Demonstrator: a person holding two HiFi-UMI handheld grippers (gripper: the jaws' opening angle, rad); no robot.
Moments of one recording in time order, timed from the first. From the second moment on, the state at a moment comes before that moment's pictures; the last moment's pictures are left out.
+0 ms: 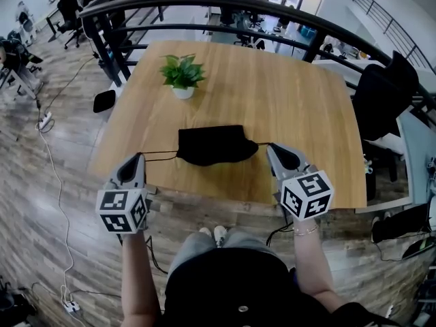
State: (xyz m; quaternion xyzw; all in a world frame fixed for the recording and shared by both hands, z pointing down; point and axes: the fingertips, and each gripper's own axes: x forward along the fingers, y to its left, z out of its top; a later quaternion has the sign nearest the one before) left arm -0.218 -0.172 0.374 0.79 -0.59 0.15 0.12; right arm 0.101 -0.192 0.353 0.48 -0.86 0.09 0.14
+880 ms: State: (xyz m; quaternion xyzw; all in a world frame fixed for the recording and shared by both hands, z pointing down) left arm -0.247 -0.173 0.362 0.76 -0.62 0.14 0.11; right arm 0.110 -0.198 0.344 0.50 -0.85 0.08 0.13
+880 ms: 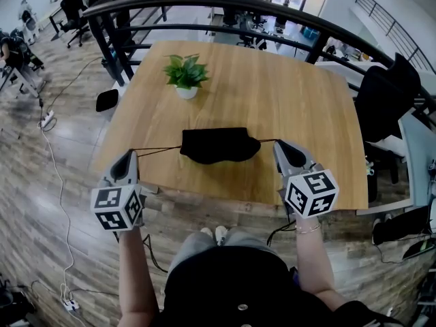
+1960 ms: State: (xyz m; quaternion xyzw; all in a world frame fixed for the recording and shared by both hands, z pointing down) left arm -0.274 -0.174 0.359 0.73 -0.66 0.12 0.10; right arm 0.130 -0.203 0.334 0.55 -0.83 0.07 0.10
